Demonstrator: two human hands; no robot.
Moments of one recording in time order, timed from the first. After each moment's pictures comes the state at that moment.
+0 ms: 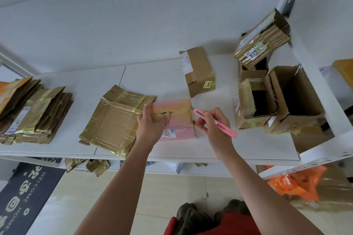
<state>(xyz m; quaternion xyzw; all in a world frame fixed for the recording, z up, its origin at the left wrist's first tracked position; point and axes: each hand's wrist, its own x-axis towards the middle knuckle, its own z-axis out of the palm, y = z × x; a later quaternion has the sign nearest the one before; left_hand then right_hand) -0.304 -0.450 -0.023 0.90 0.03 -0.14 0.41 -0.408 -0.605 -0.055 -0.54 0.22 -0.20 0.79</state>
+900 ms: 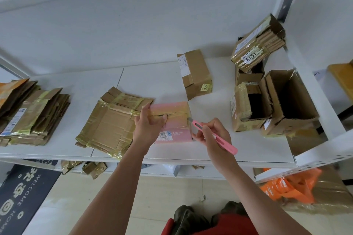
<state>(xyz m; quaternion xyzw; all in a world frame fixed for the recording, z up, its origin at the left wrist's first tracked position) -0.301 -0.449 -0.025 0.90 0.02 -0.15 0.41 -0.438 -0.601 -0.055 -0.63 0.16 -0.21 0.73</state>
